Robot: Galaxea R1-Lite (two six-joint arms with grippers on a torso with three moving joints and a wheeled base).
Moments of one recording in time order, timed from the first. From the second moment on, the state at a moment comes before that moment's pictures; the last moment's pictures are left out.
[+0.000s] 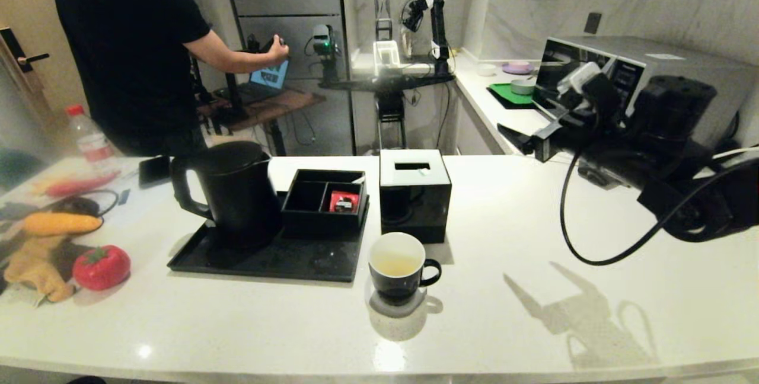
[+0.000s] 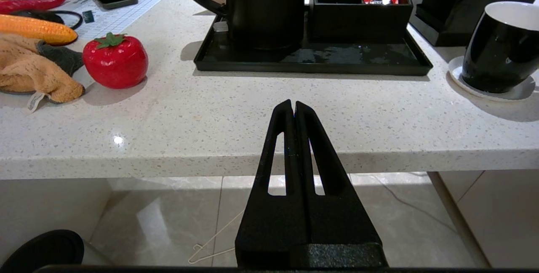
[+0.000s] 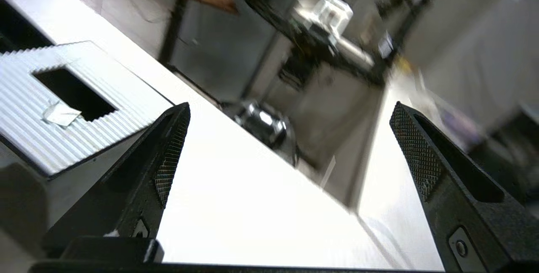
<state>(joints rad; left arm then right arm) 0.00 0.00 0.00 0.01 -0.02 -0.01 0.18 1.88 -1.05 -0.97 0.26 -0.43</state>
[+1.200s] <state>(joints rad) 0.00 0.00 0.00 0.01 -0.02 -0.01 -0.09 1.23 -0.54 -0.77 0.00 -0.15</state>
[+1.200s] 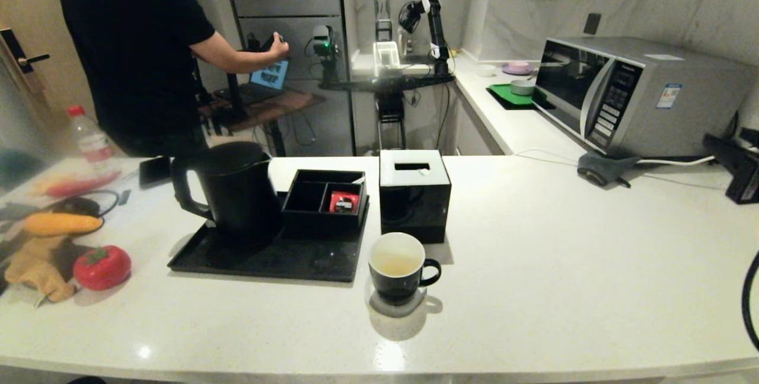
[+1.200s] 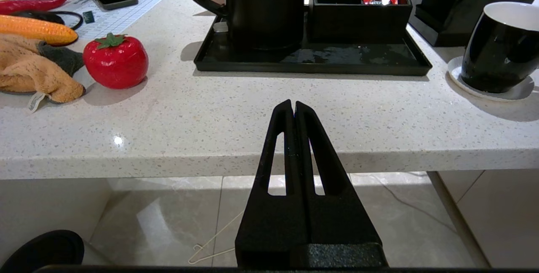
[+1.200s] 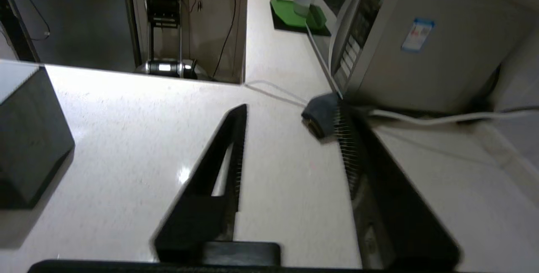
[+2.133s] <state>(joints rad) 0.00 0.00 0.00 0.01 -0.02 -0.01 -0.14 0.65 -0.03 -0.59 0.03 -0.07</state>
